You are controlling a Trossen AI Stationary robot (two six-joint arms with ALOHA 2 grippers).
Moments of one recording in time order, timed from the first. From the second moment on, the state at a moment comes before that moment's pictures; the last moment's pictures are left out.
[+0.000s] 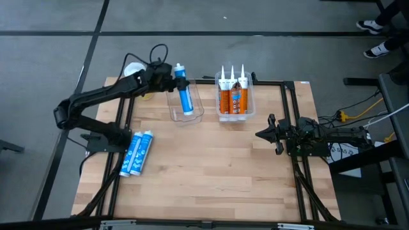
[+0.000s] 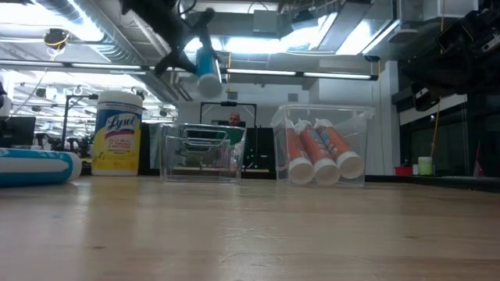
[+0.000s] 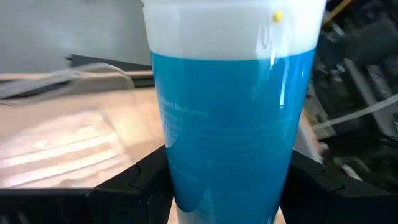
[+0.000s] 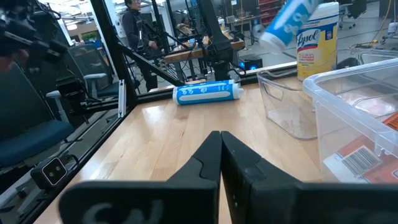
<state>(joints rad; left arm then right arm) 0.53 1.26 1.09 -0.37 -0.08 -0.85 -0.02 0.04 0.01 0.03 -0.08 0.20</state>
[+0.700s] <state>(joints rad) 0.64 1.44 1.09 -0.48 -0.14 -0.81 -0.02 0.04 0.01 0.03 -0.08 0.20</state>
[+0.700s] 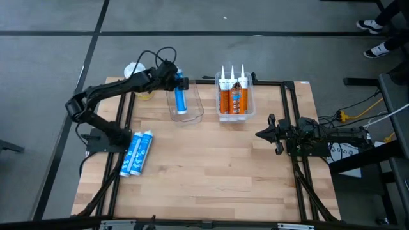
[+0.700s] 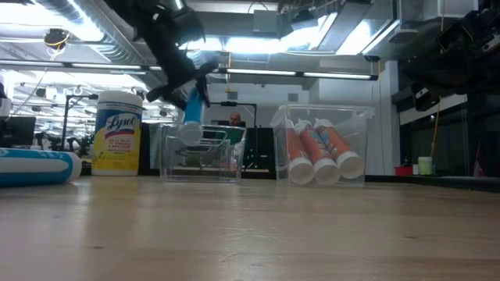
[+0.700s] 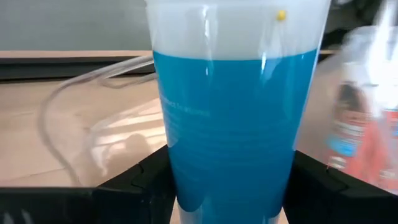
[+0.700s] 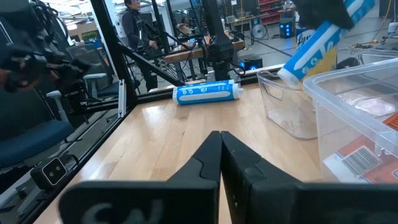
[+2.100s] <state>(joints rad) 0.57 1.54 1.09 -0.68 -0.14 -1.08 -0.02 0.04 0.01 0.03 -0.08 0.20</state>
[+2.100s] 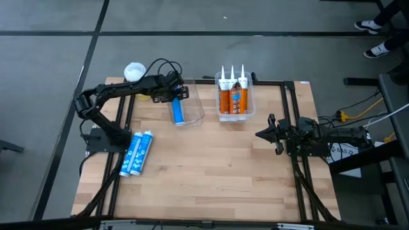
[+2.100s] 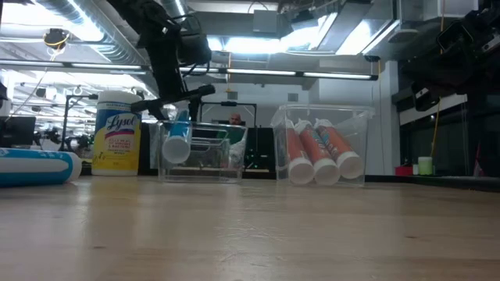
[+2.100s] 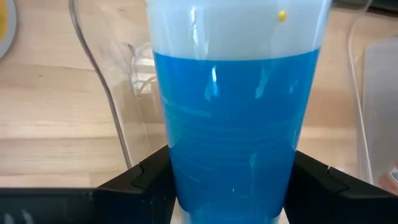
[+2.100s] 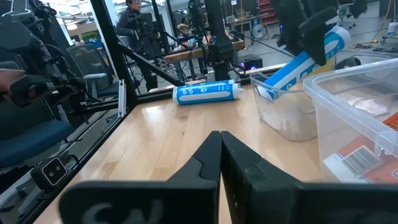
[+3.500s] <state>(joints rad) 0.60 1.54 1.08 -0.73 -0.11 -1.04 -0.02 0.04 0.01 0.03 -0.08 0.20</state>
